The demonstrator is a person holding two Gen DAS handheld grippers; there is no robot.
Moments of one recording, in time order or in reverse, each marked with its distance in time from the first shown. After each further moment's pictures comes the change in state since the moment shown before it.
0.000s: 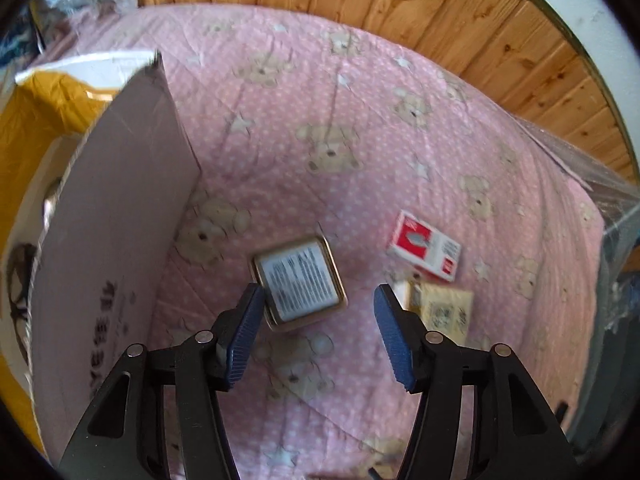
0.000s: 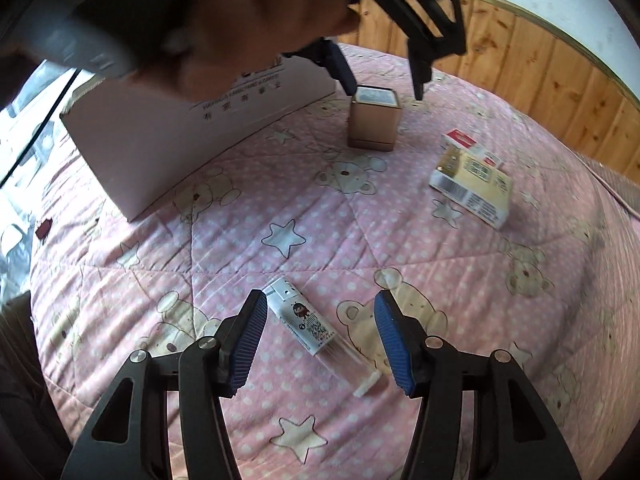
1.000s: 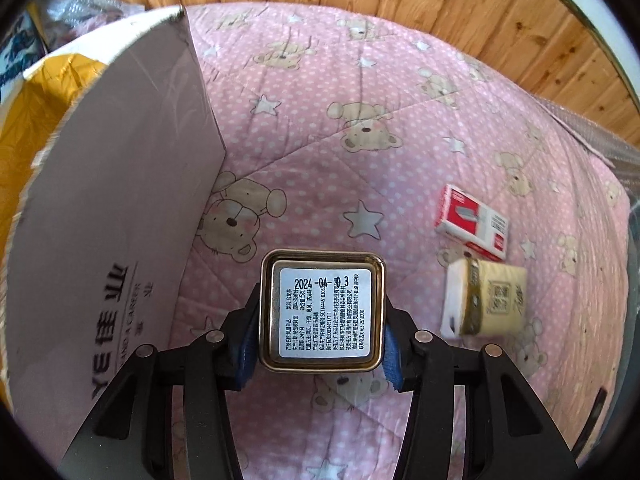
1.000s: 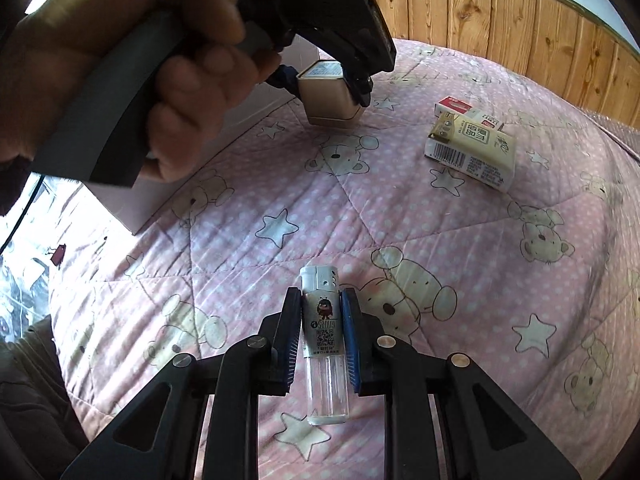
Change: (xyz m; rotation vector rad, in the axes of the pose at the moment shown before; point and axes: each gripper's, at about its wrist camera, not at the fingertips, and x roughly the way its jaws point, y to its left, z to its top) left arm 0.012 0.022 -0.027 0.058 -0.025 0.051; right arm 0.003 -0.021 -0.008 0.153 0.003 0.084
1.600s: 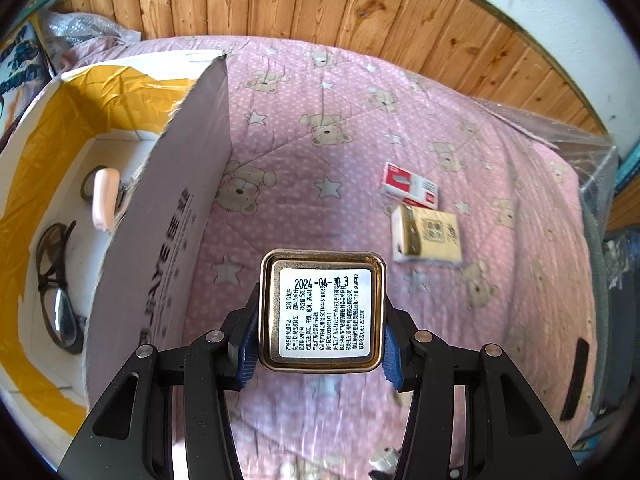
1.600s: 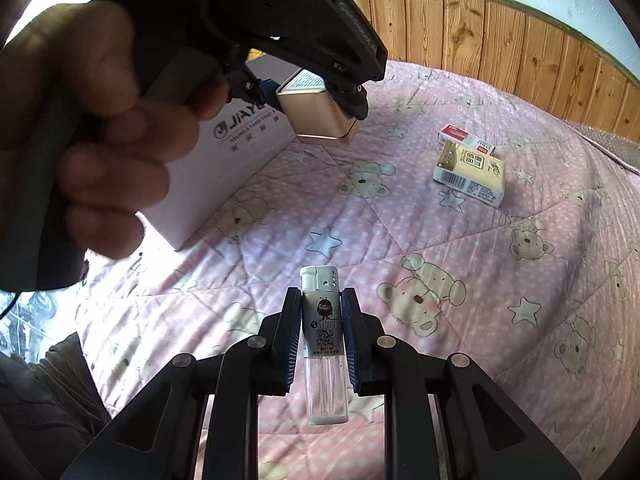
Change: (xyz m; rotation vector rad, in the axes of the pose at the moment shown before) left arm -0.075 0.012 -0.051 0.060 -0.084 -0.130; right arm -0.039 0.043 0.000 0.024 -0.052 -0.034
